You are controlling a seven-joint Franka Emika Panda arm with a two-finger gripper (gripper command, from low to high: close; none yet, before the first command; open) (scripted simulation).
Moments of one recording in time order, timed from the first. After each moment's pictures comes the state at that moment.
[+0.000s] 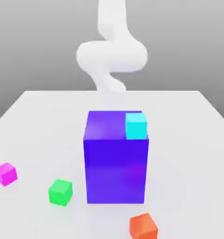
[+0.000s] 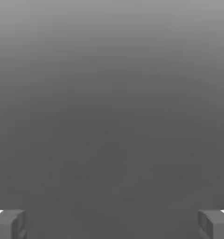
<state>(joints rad) -0.08 -0.72 0.01 -2.32 -0.02 2.34 0.92</state>
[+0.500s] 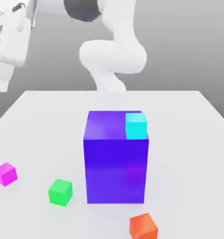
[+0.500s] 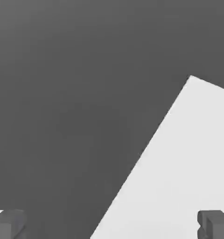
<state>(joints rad) -0.51 -0.26 0.01 -2.46 -0.14 2.55 1.61</state>
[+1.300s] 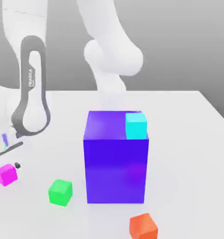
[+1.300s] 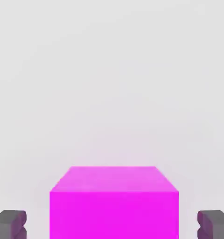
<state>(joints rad) -0.81 0.38 -0.06 -2.55 0.10 2.94 2.05</state>
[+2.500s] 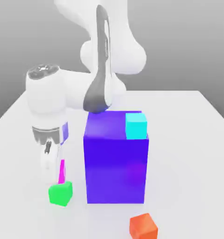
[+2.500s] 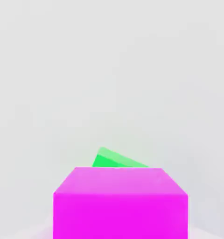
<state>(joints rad) -0.52 0.12 0.11 -2.75 -0.06 2.87 1.88</state>
